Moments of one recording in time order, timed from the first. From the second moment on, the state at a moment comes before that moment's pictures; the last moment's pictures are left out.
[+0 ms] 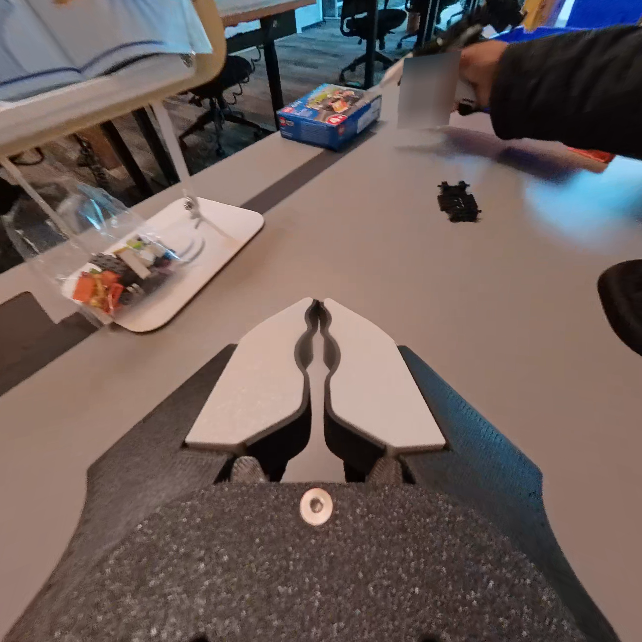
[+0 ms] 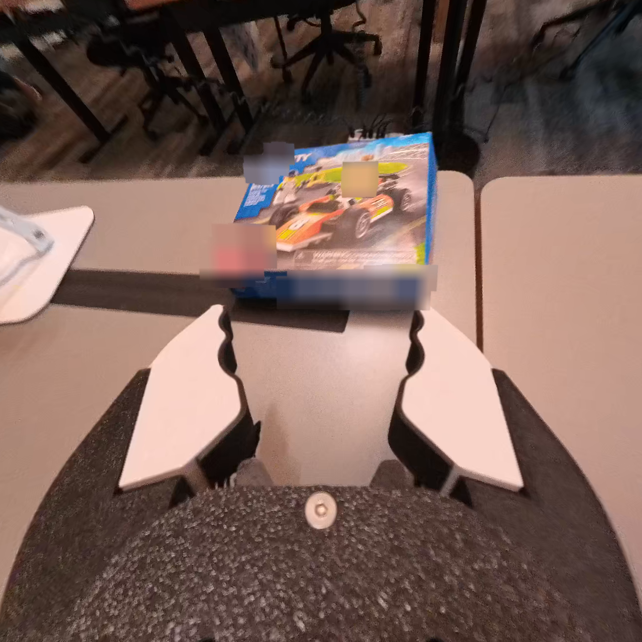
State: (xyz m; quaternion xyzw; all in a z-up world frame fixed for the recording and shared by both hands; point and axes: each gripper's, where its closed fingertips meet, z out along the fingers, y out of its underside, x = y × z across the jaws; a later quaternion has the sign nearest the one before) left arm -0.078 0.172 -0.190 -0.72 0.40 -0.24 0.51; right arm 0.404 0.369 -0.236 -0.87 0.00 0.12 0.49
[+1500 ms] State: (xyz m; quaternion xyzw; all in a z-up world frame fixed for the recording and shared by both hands) left arm -0.092 0.158 -0.191 -0.67 0.41 -0.27 0.56; right arm 0.011 0.127 -0.165 -0.54 -0.54 -0.13 0.63
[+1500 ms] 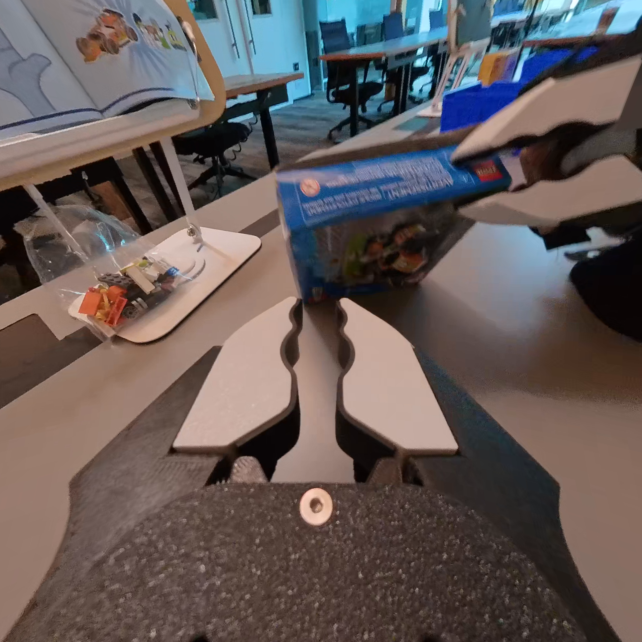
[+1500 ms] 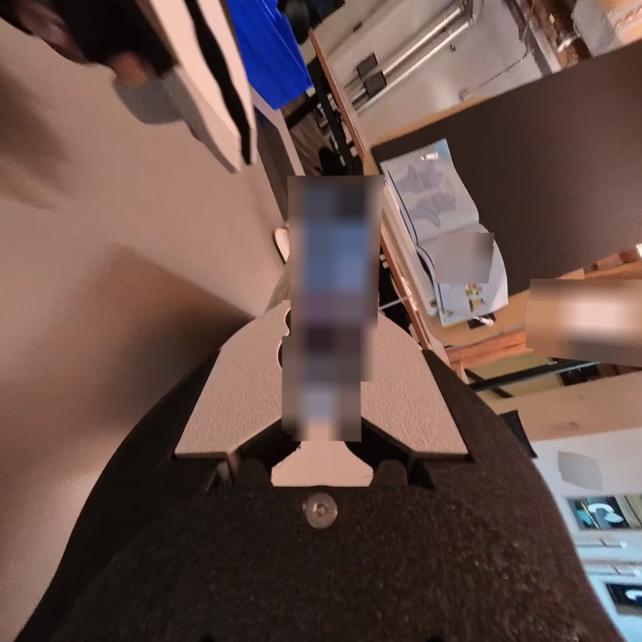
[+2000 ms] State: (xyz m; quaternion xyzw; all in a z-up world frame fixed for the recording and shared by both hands) left arm -0.052 0.104 -0.219 -0.57 0.55 -0.33 0.51; right arm -0.008 0.051 -0.146 -0.52 -0.52 0.21 0.64
